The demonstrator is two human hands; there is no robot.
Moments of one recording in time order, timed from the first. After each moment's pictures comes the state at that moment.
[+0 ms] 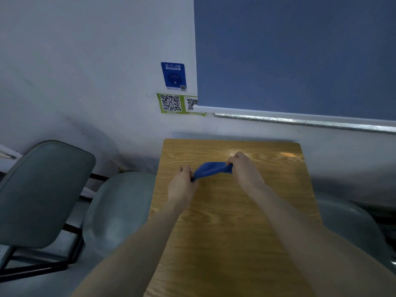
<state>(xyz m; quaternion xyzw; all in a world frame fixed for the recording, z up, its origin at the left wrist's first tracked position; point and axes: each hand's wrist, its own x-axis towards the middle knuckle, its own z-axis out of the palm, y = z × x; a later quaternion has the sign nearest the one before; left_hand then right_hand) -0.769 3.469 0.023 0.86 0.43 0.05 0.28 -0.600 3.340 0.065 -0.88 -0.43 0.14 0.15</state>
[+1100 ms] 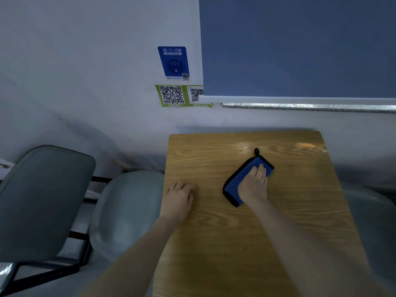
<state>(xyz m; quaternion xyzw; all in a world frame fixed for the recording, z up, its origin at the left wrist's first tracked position) -0.826 3.505 -0.036 0.94 0.30 -0.03 0.16 -0.629 3.352 -0.050 -0.95 -0.15 0.24 0.13</state>
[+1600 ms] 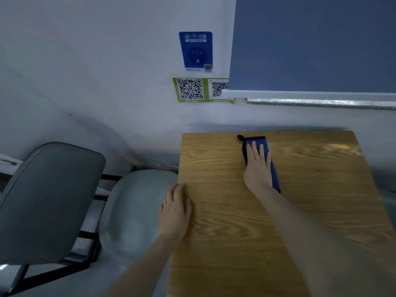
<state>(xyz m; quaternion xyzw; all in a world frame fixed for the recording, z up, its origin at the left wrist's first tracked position) -0.875 3.530 -0.061 0.86 0.43 0.04 0.27 -0.607 3.424 -0.078 -0.93 -0.34 0.13 0.08</state>
